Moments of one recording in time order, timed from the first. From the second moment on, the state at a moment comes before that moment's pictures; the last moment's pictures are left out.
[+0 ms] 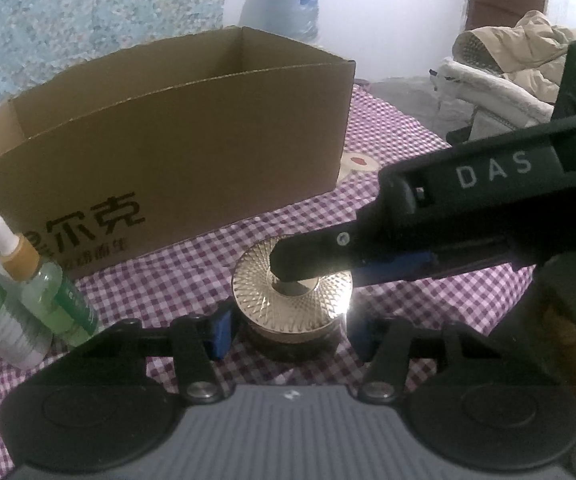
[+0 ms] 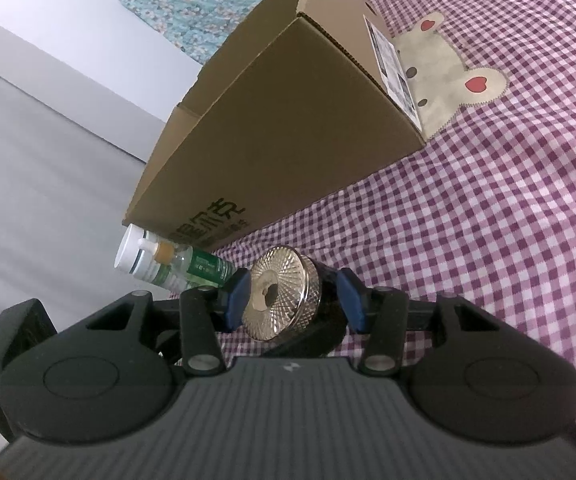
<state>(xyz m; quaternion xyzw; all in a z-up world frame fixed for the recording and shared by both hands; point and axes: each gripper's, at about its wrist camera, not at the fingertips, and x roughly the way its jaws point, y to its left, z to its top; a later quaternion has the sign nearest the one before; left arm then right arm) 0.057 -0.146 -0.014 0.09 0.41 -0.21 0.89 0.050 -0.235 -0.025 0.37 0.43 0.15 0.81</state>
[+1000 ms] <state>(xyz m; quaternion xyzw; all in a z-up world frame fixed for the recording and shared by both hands) 0.051 -0.153 -0.020 0.08 0.41 -0.20 0.89 0.039 -0.237 -0.037 0.39 0.44 0.15 0.79</state>
